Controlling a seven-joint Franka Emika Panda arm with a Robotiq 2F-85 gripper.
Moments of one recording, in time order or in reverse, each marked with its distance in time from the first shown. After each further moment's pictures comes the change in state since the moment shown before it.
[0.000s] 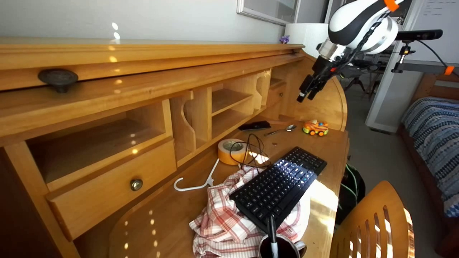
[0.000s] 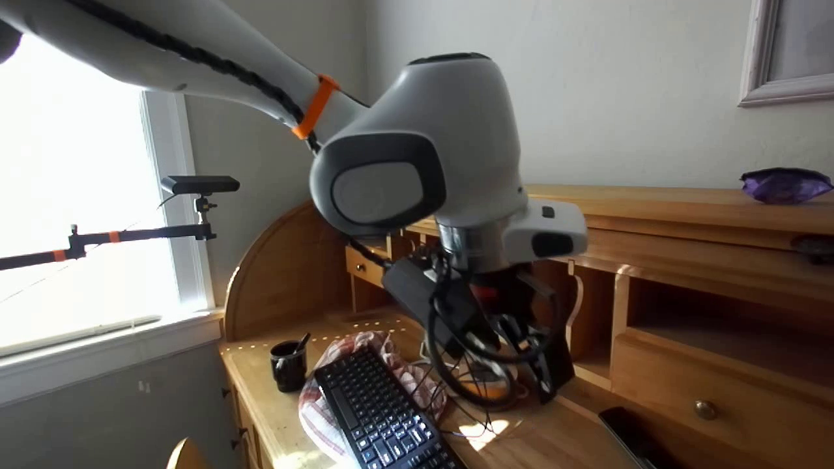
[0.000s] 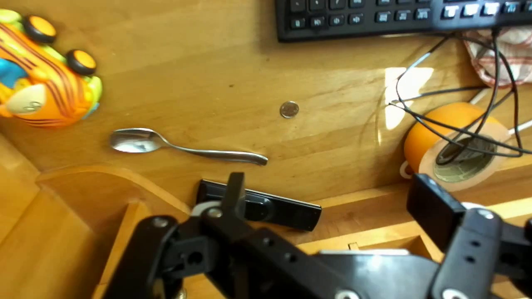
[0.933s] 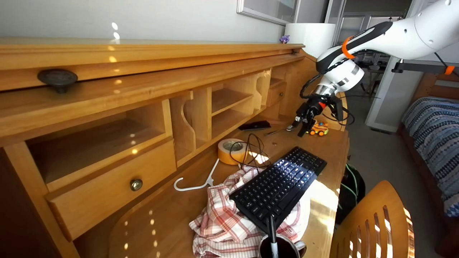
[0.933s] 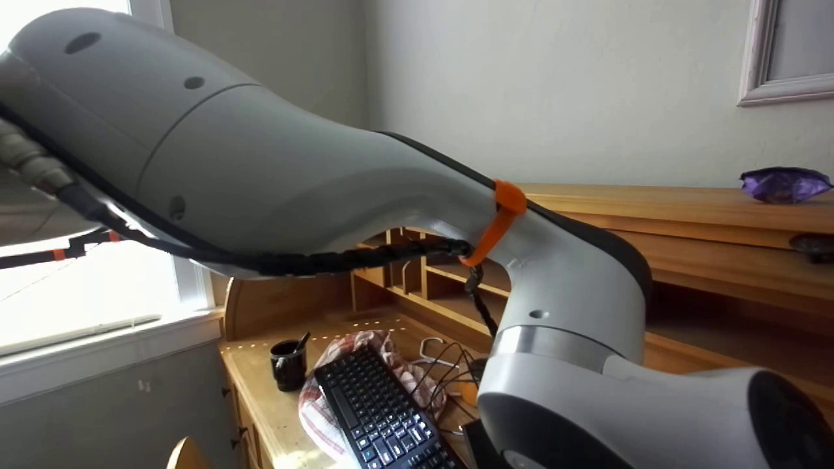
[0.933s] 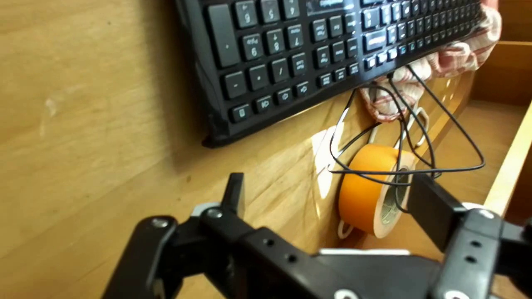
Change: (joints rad) arm -0.371 0.576 0.158 0.586 0.494 -0.698 -0.252
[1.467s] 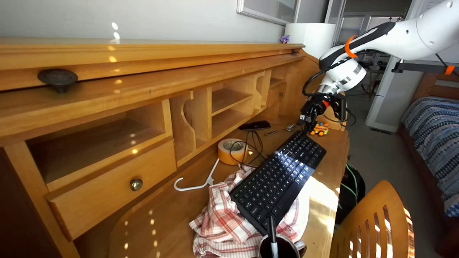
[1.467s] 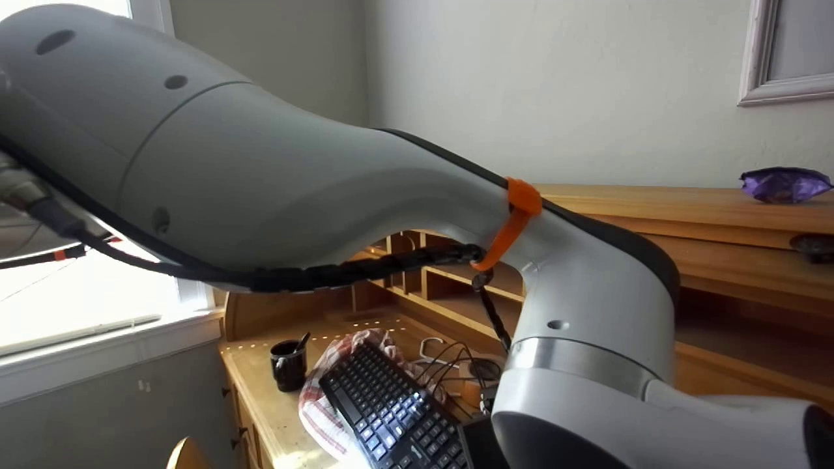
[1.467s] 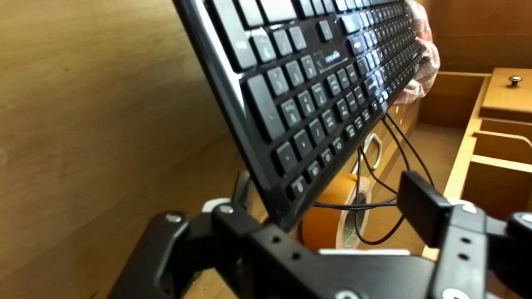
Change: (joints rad) arm -0.046 0.024 0.025 0.049 0.001 -0.166 -0.001
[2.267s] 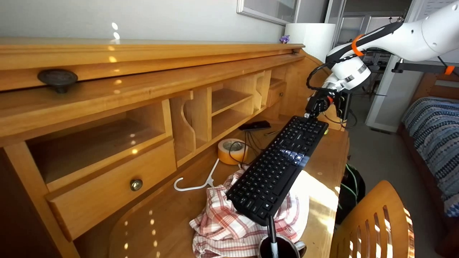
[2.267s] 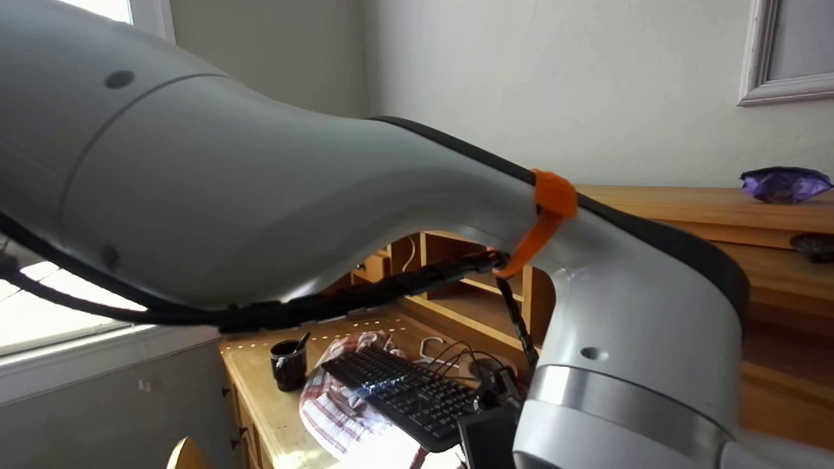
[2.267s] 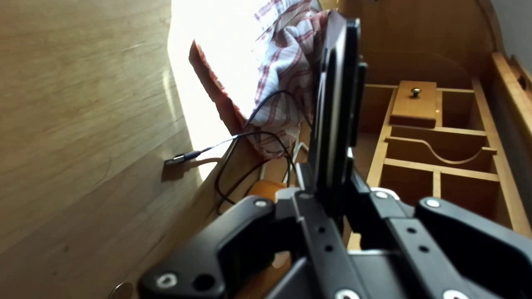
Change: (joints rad) arm -0.088 0.027 0.067 0.057 0.062 -0.182 0.001
